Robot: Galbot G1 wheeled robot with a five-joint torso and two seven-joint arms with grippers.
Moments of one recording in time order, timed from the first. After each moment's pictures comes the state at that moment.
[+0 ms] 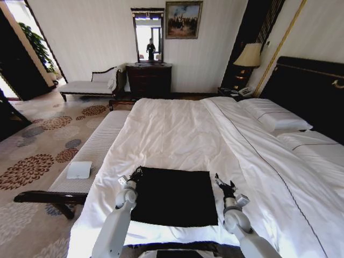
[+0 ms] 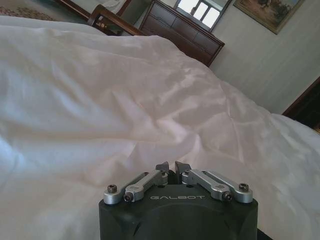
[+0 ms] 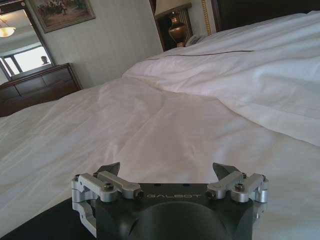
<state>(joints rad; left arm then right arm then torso) 1.10 -1.45 -0.42 -1.51 -0.71 0.17 -0.15 -1.37 1.07 0.38 1.65 0.85 0.20 0.40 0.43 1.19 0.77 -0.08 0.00</state>
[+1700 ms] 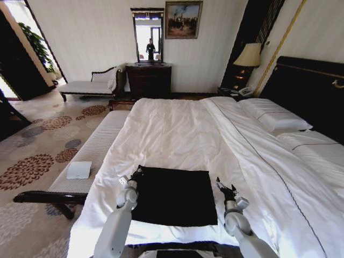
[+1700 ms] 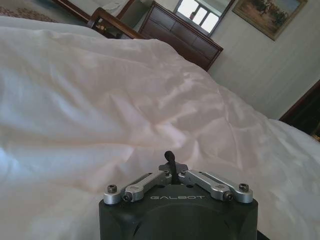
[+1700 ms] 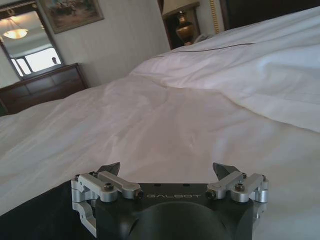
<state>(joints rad) 1.09 -1.45 -0.43 -1.49 -0.72 0.16 -0.13 -1.36 1.08 0.39 1.55 0.85 0.24 0.27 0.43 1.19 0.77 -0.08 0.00</state>
